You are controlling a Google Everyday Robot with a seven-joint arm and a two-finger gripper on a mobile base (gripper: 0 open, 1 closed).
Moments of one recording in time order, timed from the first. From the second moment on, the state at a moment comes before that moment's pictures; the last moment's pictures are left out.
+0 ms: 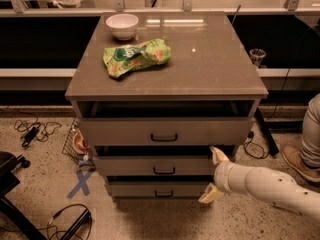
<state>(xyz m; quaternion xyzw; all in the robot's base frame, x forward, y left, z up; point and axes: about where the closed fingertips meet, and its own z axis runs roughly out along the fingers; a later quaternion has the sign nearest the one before) 0.515 -0.169 0.528 -0.60 0.71 0.00 0.38</state>
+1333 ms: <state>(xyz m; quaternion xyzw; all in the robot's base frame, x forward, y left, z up) 0.584 -0.133 0.457 -0.66 0.68 0.01 0.33</state>
